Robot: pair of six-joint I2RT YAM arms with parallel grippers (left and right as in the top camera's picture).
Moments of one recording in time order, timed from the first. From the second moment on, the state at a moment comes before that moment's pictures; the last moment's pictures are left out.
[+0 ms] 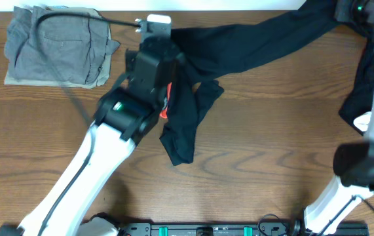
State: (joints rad) left arm -0.53 1.44 1.41 -0.50 -0.53 -0.14; right arm -0.18 2.03 2.23 -0.95 -0.07 -0.01
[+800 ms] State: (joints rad) left arm -0.39 1.91 1.41 -0.06 -0.53 -0.14; right arm -0.24 2.50 2.22 -0.65 -0.06 0.05
